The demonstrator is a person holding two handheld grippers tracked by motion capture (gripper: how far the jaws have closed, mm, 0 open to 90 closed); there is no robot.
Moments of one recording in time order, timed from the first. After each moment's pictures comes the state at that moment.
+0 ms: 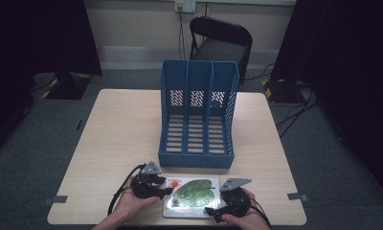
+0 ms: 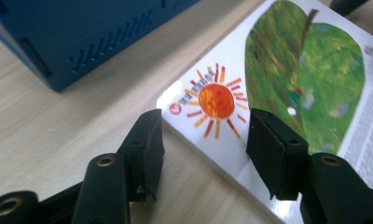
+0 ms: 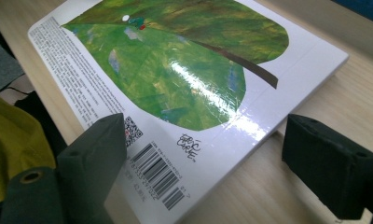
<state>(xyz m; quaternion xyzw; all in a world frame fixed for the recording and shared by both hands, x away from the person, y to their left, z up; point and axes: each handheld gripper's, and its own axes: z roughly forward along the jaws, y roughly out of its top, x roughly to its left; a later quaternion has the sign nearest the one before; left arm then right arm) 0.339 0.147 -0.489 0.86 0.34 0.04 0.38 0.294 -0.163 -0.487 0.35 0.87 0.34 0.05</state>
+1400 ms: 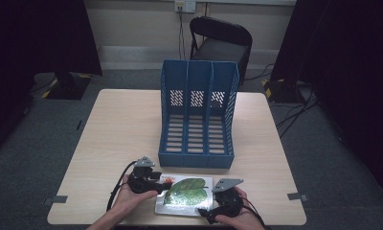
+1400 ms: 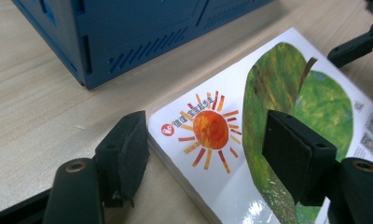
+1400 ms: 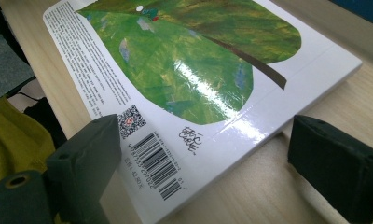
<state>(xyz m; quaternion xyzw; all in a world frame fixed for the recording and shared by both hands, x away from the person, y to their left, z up) 0.352 0.161 -0.493 0.81 0.40 0.00 0.42 0.295 -0.144 -0.491 0.33 0.87 0.35 0.04</state>
